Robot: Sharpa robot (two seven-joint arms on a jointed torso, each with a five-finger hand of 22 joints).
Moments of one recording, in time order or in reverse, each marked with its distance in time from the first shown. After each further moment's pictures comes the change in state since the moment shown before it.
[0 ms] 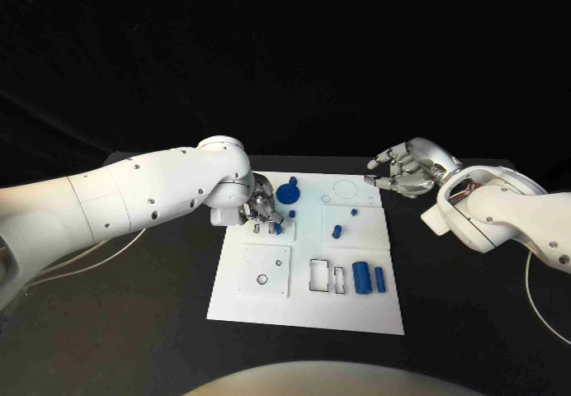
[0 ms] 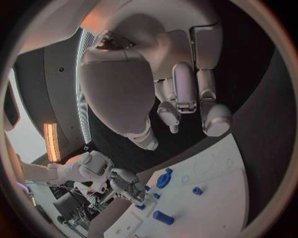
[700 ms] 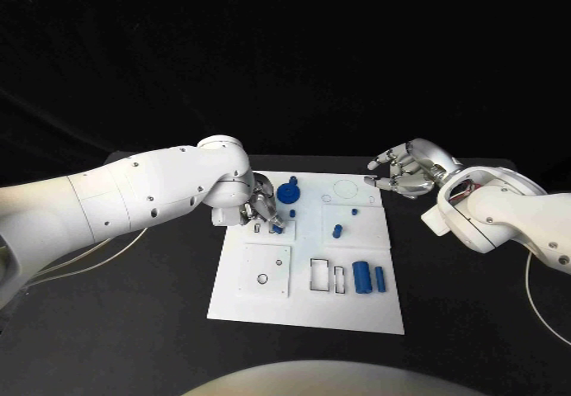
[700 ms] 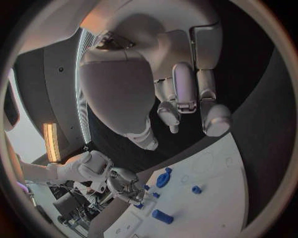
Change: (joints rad) left arm 0.000 -0.003 0.000 0.000 0.045 -0.016 0.001; left_hand -0.070 -0.392 1.082 0.040 -0.264 0.000 0.000 0.141 -0.014 0.050 -0.014 0.016 0.028 0.000 -0.015 0.000 0.000 0.000 0.020 -0.013 -0.007 0.000; right arm -0.004 0.002 0.000 -0.003 0.002 0.001 0.000; right_hand 0.000 0.000 0.000 0.000 0.000 0.000 0.000 0.000 0.001 0.000 0.000 0.000 0.000 0.000 0.000 0.000 0.000 0.000 0.000 0.000 0.000 0.000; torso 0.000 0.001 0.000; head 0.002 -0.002
